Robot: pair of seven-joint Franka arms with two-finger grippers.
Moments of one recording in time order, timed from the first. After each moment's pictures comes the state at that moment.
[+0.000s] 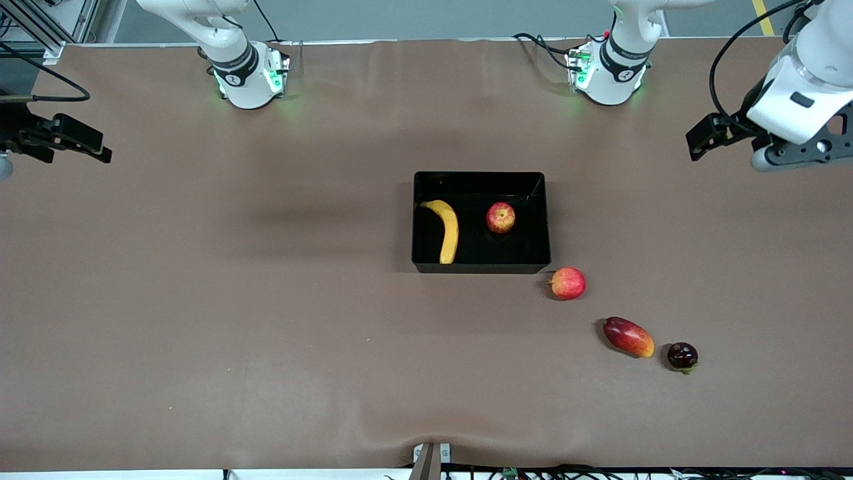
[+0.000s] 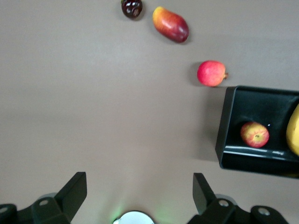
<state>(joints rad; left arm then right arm) -0.01 -0.10 -0.17 -1.65 0.06 1.48 -0.24 -0.02 0.02 0.00 -1.46 0.05 1.36 0.03</state>
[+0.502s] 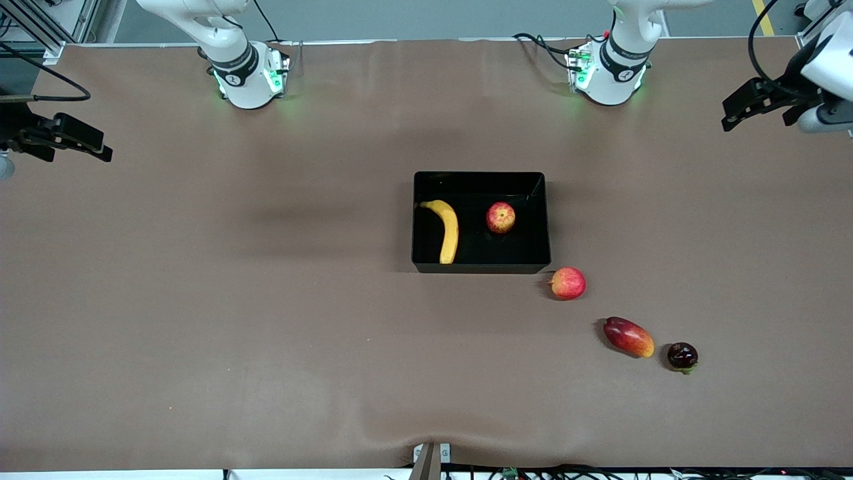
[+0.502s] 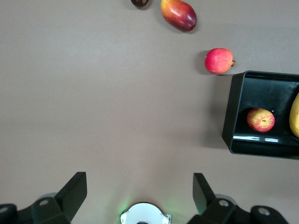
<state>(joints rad) 0.00 -0.22 -0.06 -1.75 0.02 1.48 -0.11 -0.02 0.02 0.00 -1.46 0.05 1.36 0.03</state>
